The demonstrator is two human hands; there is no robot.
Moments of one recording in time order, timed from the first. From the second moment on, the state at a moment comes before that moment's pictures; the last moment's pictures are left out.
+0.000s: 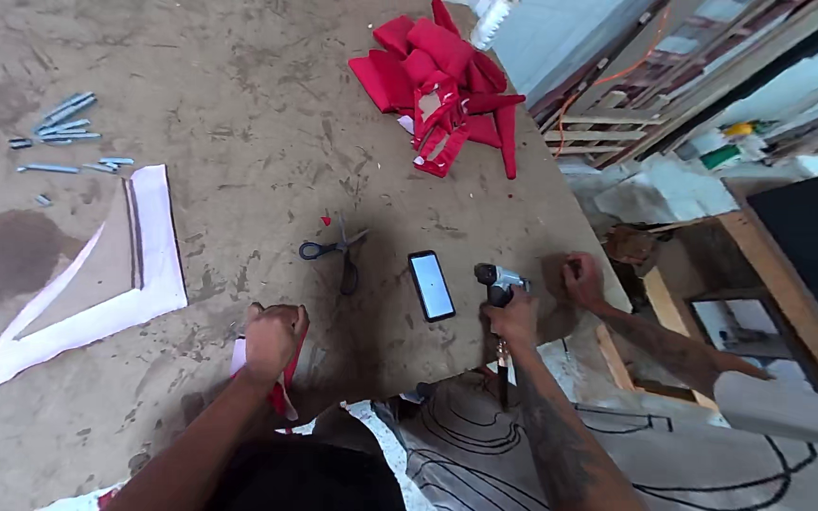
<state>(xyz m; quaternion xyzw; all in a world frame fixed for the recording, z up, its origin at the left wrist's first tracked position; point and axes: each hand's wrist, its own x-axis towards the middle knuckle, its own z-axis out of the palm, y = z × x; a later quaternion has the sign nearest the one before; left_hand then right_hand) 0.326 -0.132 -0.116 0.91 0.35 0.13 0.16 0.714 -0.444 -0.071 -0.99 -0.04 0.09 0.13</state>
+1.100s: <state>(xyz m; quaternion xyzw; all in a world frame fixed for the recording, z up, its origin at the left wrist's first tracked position) 0.315 -0.118 -0.099 0.91 0.33 0.02 0.25 0.448 -0.239 0.033 -0.82 -0.46 0.35 -0.03</state>
